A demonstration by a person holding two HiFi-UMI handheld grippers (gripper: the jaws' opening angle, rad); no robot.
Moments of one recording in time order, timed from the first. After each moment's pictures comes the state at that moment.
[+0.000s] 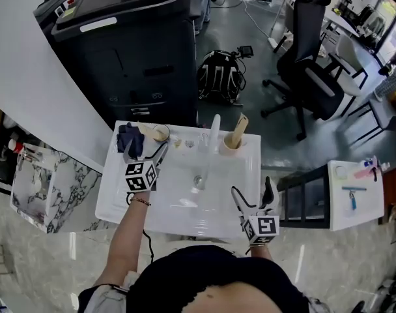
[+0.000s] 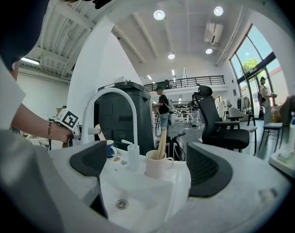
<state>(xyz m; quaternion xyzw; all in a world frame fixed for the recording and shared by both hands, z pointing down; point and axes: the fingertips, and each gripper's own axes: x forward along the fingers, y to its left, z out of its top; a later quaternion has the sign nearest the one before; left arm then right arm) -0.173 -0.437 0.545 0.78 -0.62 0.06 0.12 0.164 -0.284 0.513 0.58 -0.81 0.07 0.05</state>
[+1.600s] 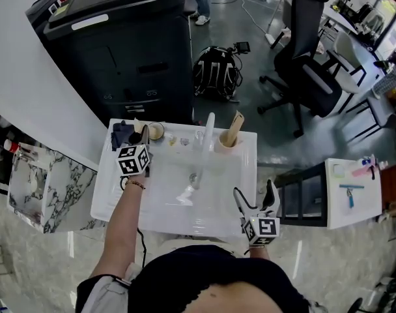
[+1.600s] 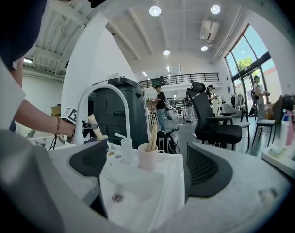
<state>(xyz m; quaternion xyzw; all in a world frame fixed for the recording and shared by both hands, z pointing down) -0.182 -0.488 0.553 0.77 -0.61 0.07 0.14 0.190 -0.279 0.529 0.60 -0.79 0.09 0.06</state>
